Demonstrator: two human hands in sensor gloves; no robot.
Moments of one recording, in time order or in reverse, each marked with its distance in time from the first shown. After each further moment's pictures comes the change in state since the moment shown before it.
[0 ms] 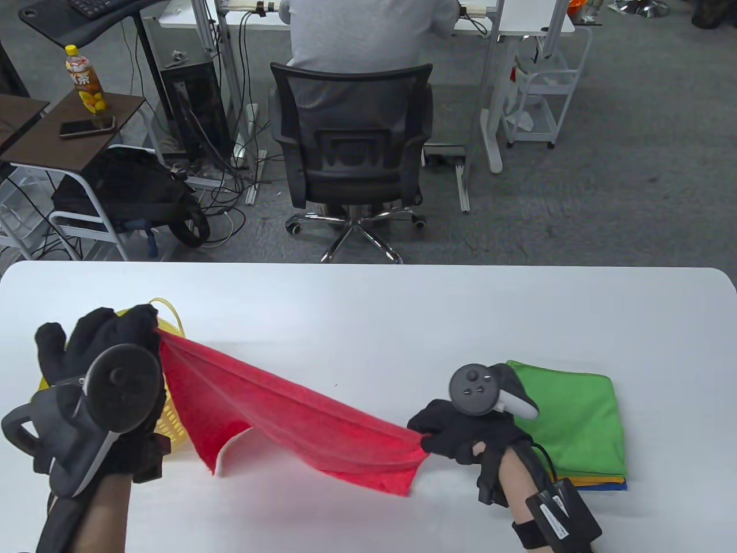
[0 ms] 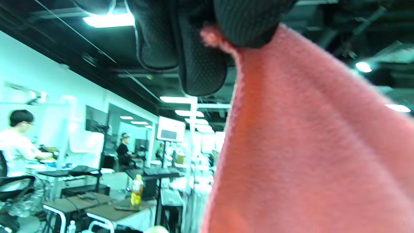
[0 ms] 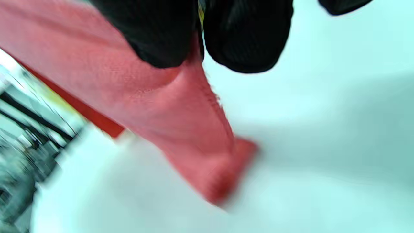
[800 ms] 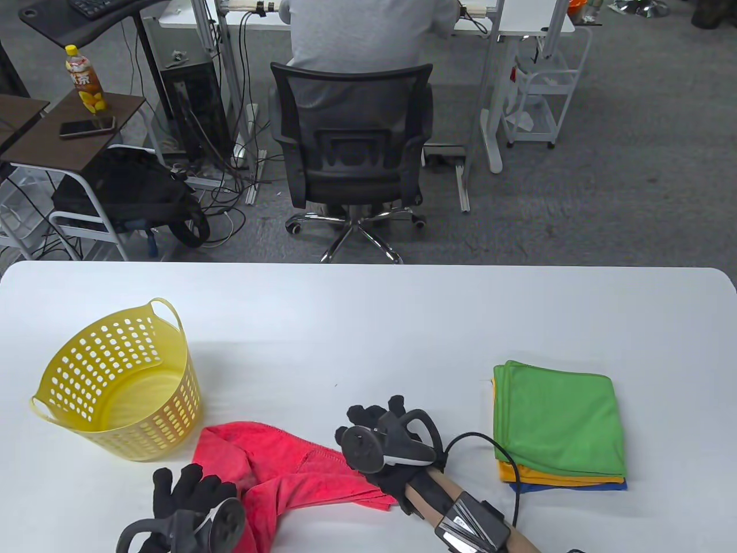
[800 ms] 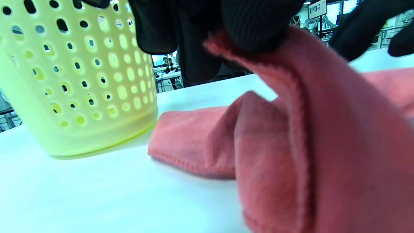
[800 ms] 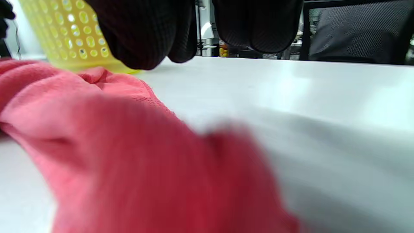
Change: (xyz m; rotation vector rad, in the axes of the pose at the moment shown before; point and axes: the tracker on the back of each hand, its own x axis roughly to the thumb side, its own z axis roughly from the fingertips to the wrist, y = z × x) left_hand -0.018 -0.214 0.146 -0.442 -0.272 -0.222; right_hand 0.101 0.052 -0.067 -0.342 -0.044 0.578
